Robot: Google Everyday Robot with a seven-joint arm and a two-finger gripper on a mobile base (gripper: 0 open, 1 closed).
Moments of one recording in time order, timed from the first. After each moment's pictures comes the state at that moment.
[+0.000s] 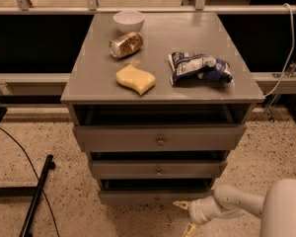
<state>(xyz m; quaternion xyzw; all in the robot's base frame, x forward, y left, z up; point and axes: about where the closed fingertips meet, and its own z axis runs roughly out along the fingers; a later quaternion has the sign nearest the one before) 0.450 -0.142 0.218 -0.70 0.61 0.26 0.27</state>
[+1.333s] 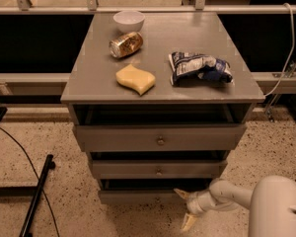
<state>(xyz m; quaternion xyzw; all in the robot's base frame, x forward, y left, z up) 0.497 -0.152 0.196 -0.70 0.63 0.21 0.28</state>
